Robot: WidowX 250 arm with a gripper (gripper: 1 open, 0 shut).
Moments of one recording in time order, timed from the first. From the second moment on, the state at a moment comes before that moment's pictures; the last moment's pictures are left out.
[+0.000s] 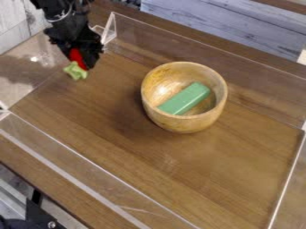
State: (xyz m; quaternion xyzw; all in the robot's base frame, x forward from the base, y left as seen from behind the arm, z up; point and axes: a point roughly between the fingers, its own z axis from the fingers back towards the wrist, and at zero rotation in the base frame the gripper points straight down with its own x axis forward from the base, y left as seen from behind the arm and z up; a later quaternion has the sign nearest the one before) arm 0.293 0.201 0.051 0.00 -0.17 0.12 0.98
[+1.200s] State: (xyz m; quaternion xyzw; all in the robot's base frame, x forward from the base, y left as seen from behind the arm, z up) arm 0.300 0.208 0.036 0.01 -0.10 0.06 0.99
